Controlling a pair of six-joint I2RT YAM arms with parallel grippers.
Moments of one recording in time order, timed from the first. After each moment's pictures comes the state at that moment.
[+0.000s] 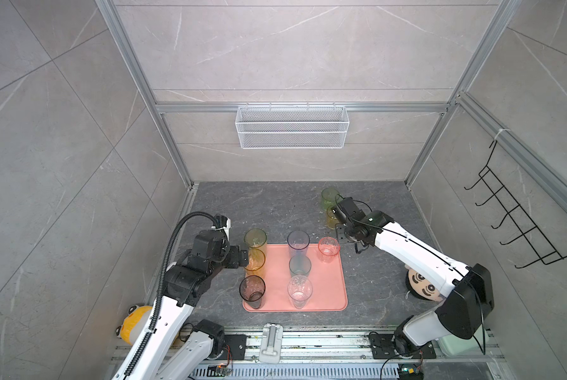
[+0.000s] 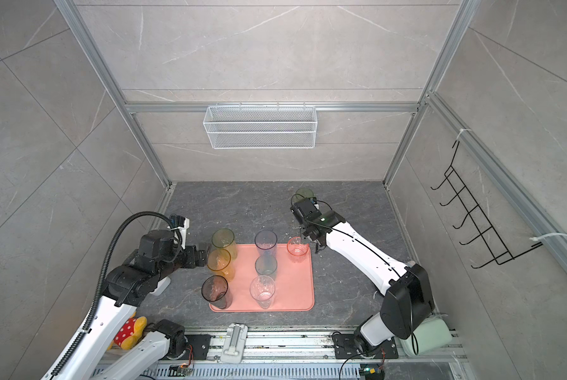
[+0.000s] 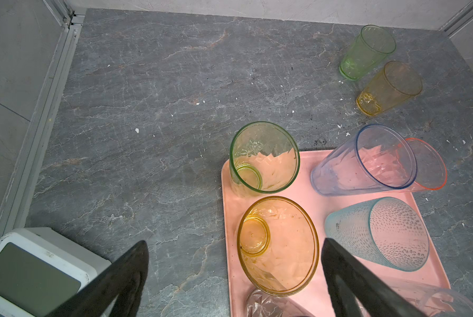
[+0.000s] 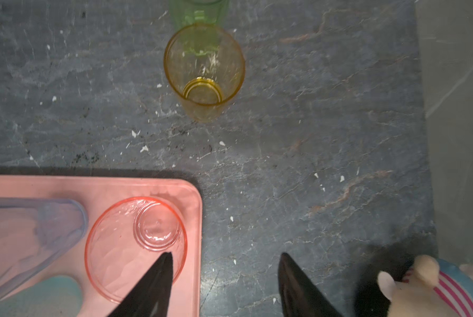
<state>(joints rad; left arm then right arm) -0.37 0.78 0.94 -0.86 -0.10 -0.23 0.61 1.53 1.35 -0.94 0.45 0.42</state>
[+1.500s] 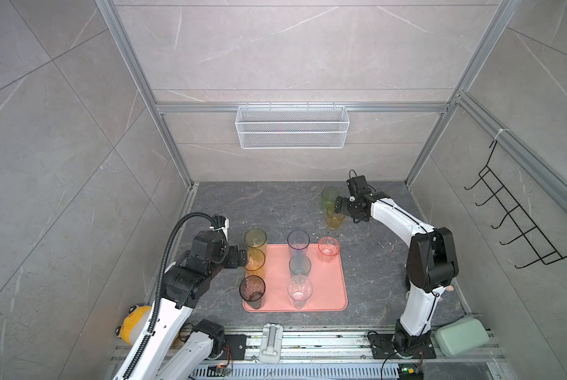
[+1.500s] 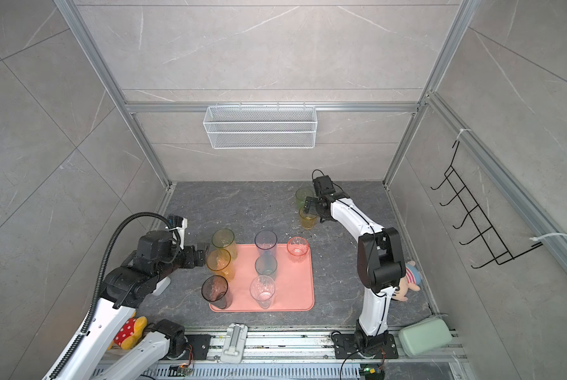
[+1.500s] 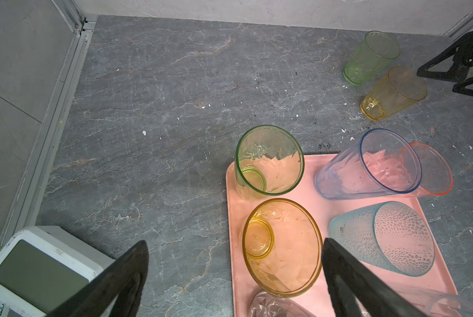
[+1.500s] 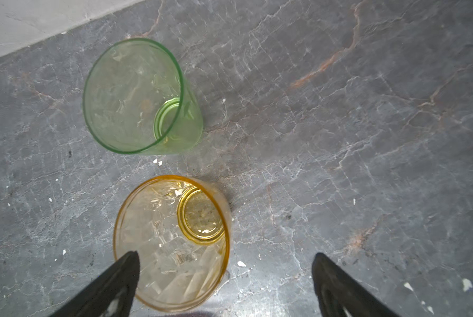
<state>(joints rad) -0.37 0.76 0.94 -0.86 -0.12 -0.23 0.28 1.91 1.55 -0.64 0.11 0.48</state>
